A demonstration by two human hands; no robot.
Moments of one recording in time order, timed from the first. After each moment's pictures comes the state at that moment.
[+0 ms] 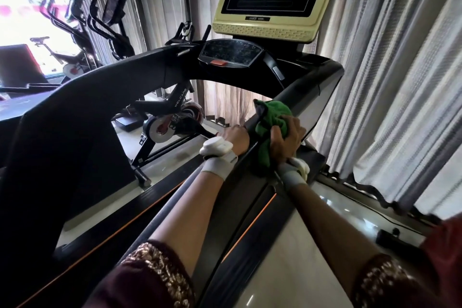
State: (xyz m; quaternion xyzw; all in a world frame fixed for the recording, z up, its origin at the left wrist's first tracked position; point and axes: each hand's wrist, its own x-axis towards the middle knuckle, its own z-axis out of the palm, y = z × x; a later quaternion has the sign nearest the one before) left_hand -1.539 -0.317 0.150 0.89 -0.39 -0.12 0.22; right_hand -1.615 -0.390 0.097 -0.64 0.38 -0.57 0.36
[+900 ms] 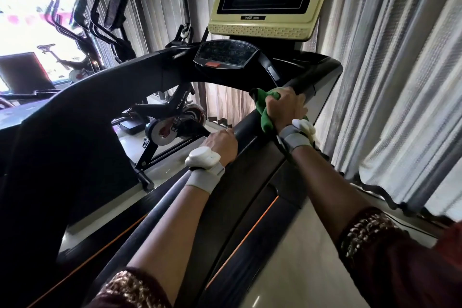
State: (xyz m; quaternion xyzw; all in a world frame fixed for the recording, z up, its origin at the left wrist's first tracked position) left_hand -1.541 -0.328 0.138 0.90 -0.39 -0.03 0.19; right_hand -1.603 -0.472 0.156 -0.75 0.47 -0.41 0.23
